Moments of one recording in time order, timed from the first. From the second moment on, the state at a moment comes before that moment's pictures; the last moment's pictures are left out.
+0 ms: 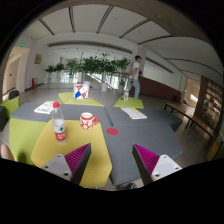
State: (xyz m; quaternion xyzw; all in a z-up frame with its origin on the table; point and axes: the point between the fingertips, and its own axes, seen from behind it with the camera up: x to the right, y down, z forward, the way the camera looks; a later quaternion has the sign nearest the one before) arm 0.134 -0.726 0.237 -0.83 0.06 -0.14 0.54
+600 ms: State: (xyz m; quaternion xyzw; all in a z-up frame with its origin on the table) arm -0.035 -0.650 0.175 -0.82 -0.01 -0.02 0.57
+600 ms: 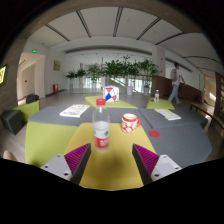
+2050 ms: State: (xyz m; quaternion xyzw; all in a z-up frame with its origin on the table) arm -0.093 -0.376 0.363 -0.46 0.29 0.69 0.48
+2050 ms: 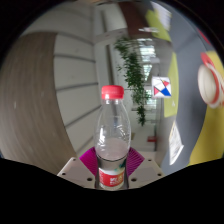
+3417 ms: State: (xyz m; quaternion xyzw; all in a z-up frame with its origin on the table) arm 0.228 -0.326 0.262 -0.69 -0.03 -0.01 0.72
